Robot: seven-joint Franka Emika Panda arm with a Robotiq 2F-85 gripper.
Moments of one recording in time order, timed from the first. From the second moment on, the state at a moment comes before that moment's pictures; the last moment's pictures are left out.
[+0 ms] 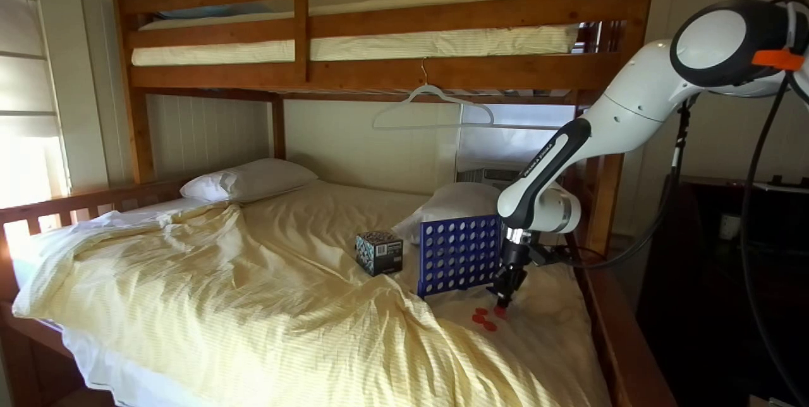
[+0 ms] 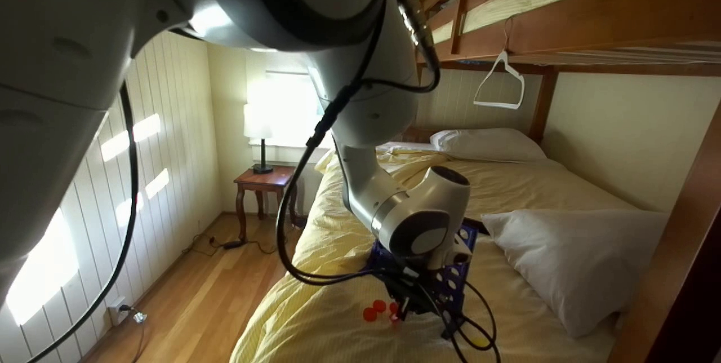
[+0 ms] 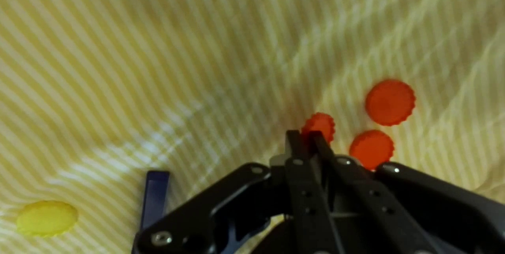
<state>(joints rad) -0.43 0.49 0.11 -2.13 0.21 2.64 -0.42</state>
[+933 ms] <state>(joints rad) -0.25 0.28 -0.10 -2.18 0.05 2.36 -0.24</state>
